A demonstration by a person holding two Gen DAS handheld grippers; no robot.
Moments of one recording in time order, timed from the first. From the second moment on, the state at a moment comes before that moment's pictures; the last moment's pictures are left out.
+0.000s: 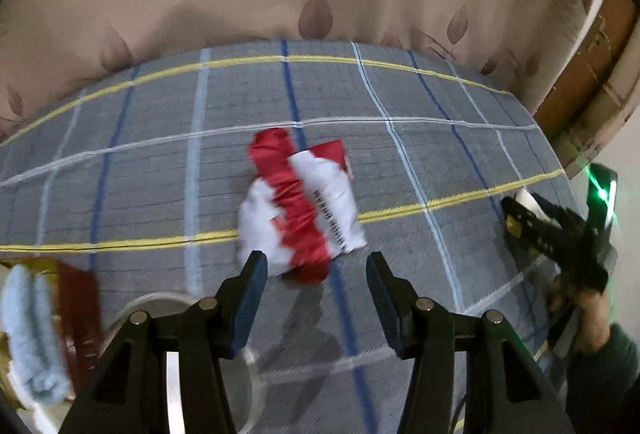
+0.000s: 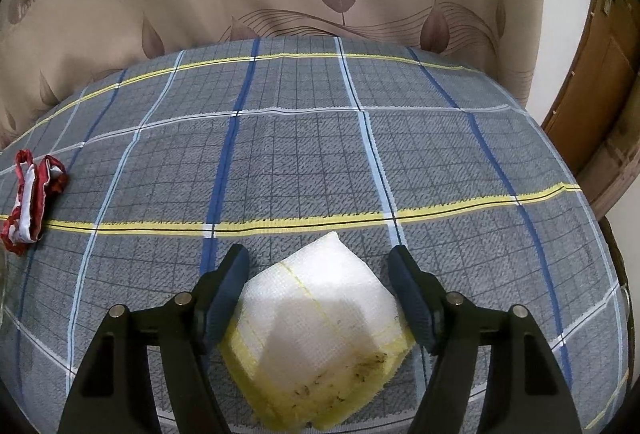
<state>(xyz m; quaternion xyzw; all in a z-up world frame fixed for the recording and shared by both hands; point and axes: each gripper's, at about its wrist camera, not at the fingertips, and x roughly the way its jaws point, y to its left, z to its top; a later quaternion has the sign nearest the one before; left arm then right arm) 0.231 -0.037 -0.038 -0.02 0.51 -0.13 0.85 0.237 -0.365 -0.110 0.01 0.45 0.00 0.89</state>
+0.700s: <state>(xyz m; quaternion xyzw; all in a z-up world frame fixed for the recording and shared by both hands) 0.291 -0.062 -0.081 -0.02 0.55 -0.10 0.83 0.238 -0.366 -0.109 0.02 0.45 0.00 0.89</state>
